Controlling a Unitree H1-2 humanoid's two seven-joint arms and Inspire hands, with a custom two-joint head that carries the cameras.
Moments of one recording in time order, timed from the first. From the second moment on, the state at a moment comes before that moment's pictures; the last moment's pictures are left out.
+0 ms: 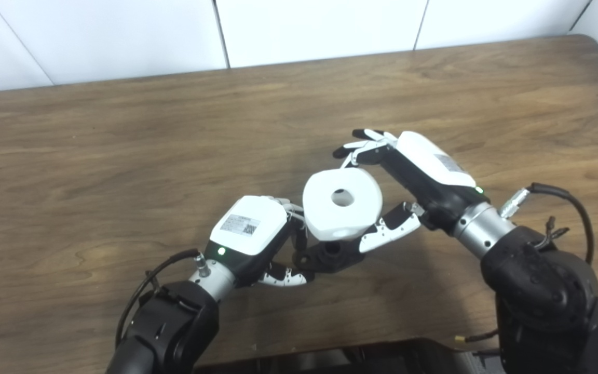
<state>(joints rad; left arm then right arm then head) -0.01 0.22 -0.50 -0.49 1.16 0.07 -0.62 -0.04 -0.11 0.09 -0.90 -0.91 0.47 0.94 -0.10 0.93</state>
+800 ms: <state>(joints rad) -0.01 0.20 -0.49 -0.50 1.18 0.07 -0.66 0.00 -0.09 0.13 -0.90 -0.92 0.47 0.94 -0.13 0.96</state>
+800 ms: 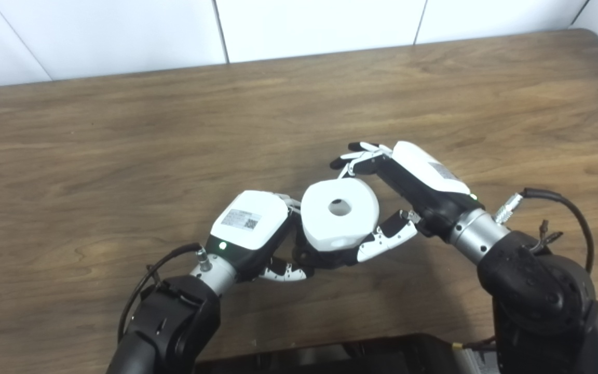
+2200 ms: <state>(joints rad) -0.01 0.18 -0.47 -0.53 1.18 0.07 -0.71 0.06 -0.11 0.18 -0.81 -0.96 0.39 0.82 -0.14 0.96</state>
